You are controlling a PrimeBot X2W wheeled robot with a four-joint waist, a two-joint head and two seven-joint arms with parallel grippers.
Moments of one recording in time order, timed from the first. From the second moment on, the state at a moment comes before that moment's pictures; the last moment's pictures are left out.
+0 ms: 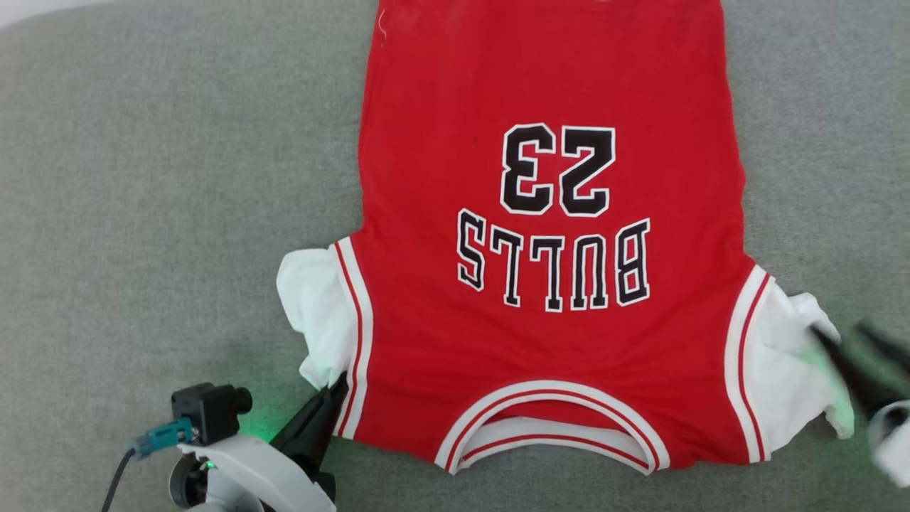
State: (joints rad) left arm -0.30 0.66 -0.82 0.07 -1.22 0.14 -0.26; right arm -0.03 -0.35 -0.11 -0.18 0.72 0.13 0.56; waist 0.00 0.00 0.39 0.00
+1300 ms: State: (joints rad) left arm -0.49 0.59 -0.83 -0.12 -1.09 0.07 -0.25; right arm -1.38 -0.45 0.06 0.63 0.26 0.13 1.08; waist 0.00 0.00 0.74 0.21
